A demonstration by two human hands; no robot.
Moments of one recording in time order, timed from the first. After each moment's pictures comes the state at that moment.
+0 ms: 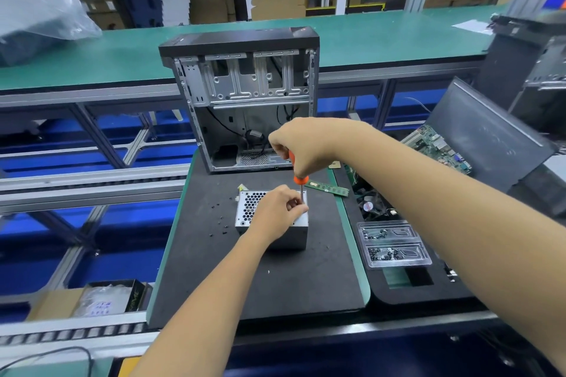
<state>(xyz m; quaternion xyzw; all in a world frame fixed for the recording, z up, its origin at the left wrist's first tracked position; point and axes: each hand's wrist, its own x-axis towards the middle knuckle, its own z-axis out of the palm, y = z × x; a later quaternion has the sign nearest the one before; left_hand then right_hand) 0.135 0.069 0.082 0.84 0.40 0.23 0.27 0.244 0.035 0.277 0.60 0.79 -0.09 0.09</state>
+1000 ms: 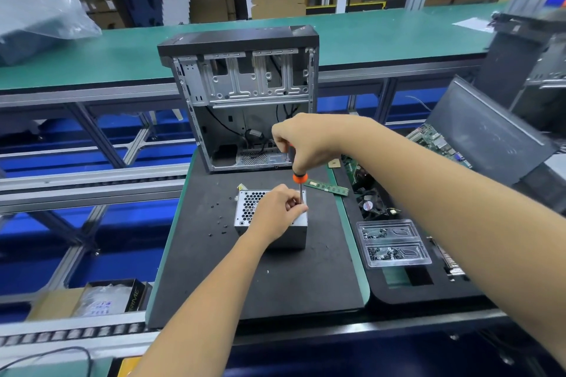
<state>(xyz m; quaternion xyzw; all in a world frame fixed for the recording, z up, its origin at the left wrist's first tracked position) 0.135 0.072 0.076 0.84 0.41 0.23 0.27 0.252 0.036 0.278 0.61 0.78 -0.12 0.04</state>
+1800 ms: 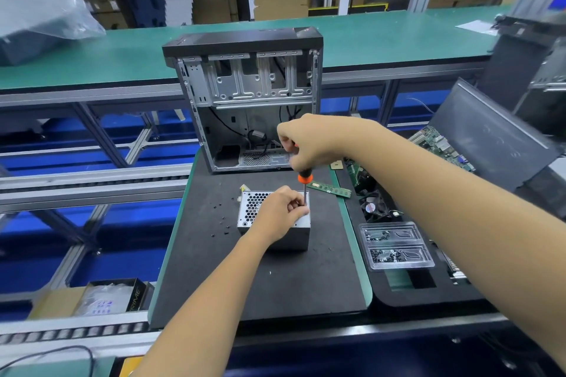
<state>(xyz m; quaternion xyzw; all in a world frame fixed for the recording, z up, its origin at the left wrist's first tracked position) 0.132 0.072 0.078 0.84 0.39 0.23 0.31 0.251 0.040 0.275 0.63 0.77 -0.11 0.04</state>
